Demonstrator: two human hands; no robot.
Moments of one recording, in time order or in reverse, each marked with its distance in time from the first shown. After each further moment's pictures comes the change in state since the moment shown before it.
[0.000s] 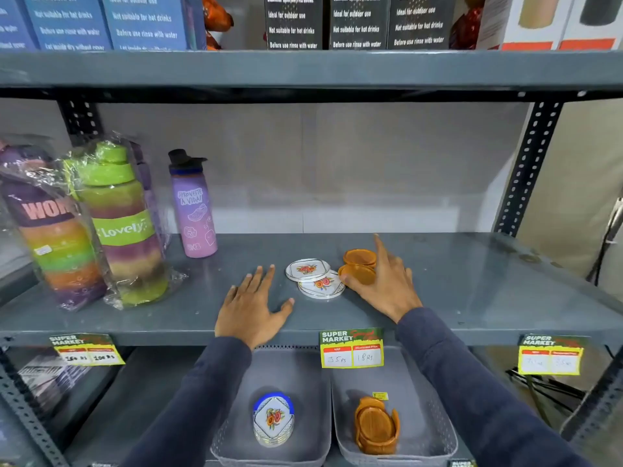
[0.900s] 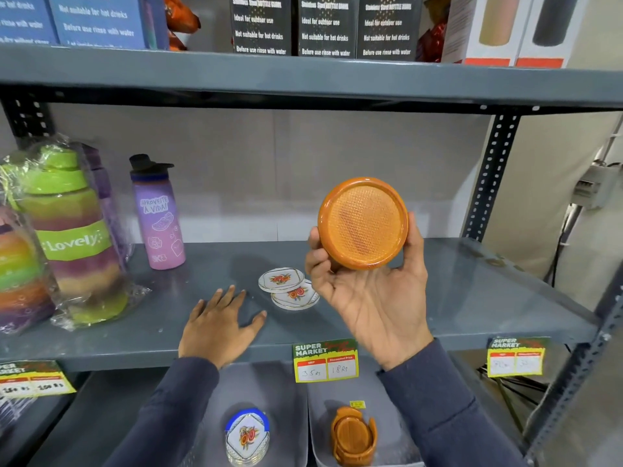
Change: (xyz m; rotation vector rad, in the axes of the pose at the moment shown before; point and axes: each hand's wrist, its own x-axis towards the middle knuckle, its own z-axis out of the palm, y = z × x) left_hand 0.007 -0.006 0.008 0.138 -0.010 -0.010; right_hand -0.078 -0.085 -0.091 2.111 -0.712 0.009
